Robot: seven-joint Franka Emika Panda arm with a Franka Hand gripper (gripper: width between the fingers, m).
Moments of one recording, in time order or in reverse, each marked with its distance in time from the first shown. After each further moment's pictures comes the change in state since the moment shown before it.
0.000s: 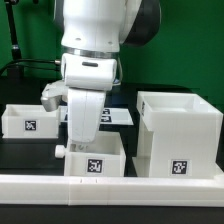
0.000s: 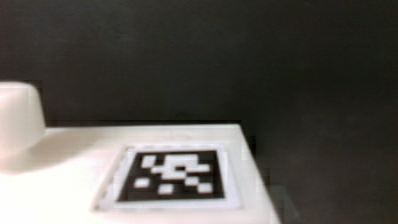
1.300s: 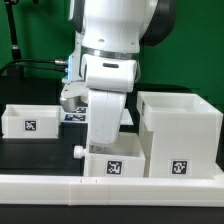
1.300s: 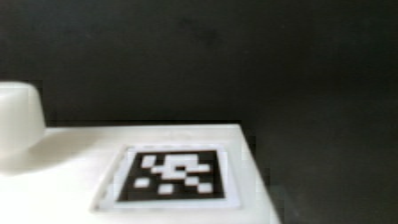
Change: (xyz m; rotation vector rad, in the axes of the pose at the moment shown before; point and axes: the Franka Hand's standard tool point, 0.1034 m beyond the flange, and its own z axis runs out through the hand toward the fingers) arm 0.023 0.004 -0.004 0.013 -0.002 0.021
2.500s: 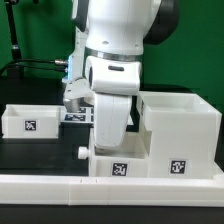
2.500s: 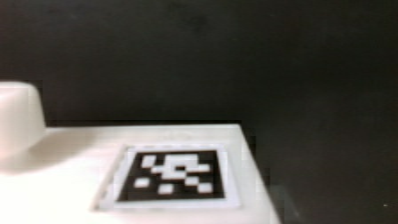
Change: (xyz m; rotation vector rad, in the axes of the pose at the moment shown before) arm 0.005 -0.006 0.001 0.047 -0.005 -0.040
